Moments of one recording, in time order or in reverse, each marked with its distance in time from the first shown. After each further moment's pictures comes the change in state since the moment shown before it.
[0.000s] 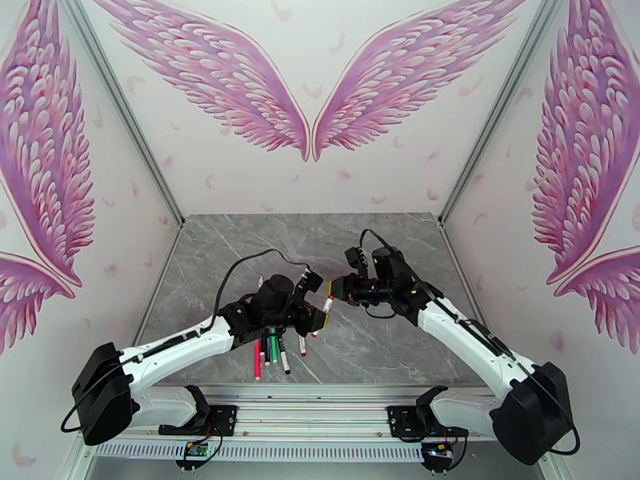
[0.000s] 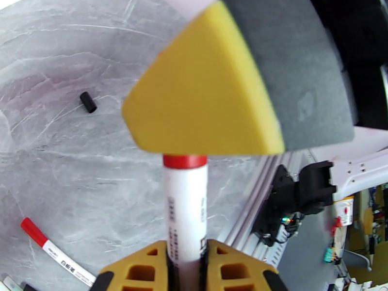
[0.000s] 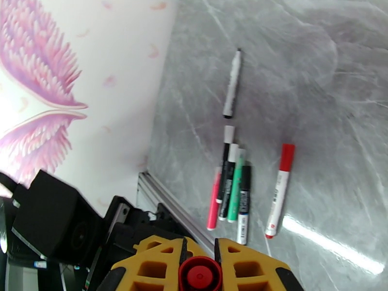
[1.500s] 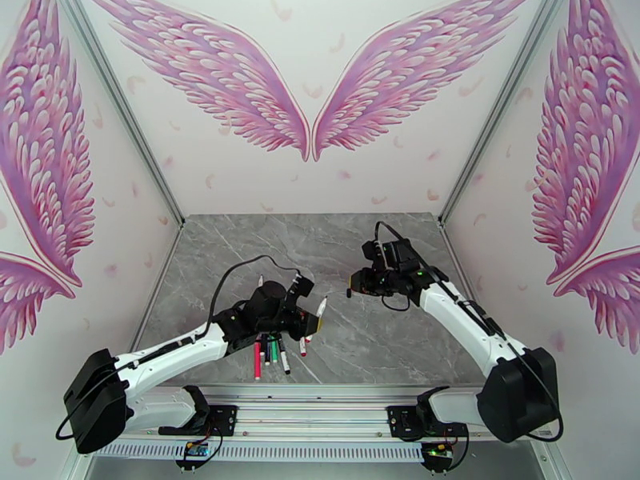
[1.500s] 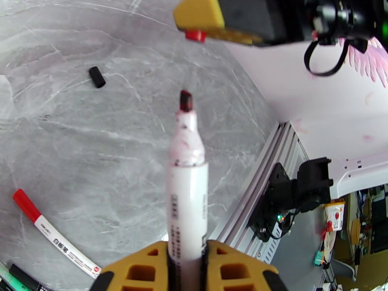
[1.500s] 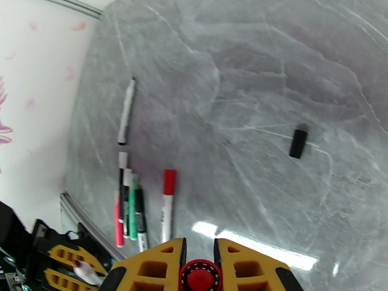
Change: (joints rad) left arm 0.066 -0.084 -0.122 0.072 0.049 -0.103; right arm -0.164 0.131 0.095 -0.222 0.203 -0.372
